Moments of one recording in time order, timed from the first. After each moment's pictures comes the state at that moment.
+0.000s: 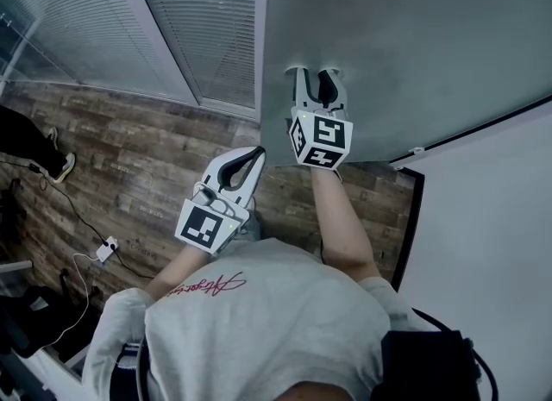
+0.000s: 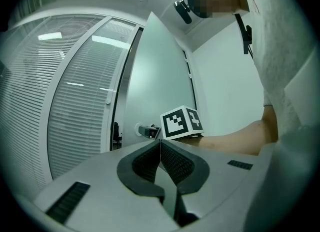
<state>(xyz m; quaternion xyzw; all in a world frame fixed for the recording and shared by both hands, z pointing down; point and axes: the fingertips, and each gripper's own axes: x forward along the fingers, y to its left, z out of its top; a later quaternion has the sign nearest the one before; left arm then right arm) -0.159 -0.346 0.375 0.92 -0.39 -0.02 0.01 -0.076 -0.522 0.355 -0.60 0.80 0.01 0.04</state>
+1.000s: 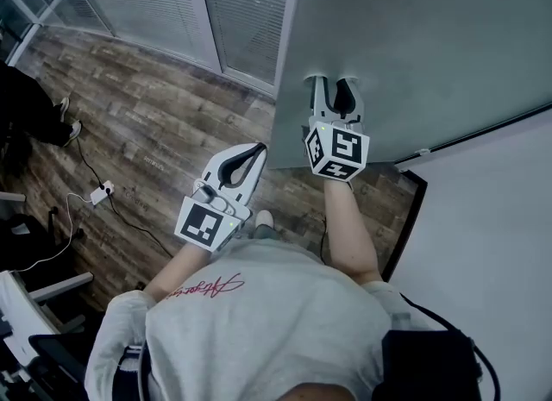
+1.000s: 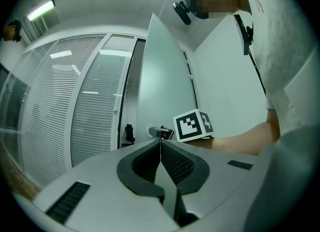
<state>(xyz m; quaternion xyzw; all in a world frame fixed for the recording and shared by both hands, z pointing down) -0.150 -0.196 0.372 0.88 -0.47 -0.02 0.00 -0.066 -0.370 0.352 -0.54 0.84 0.02 0.05</state>
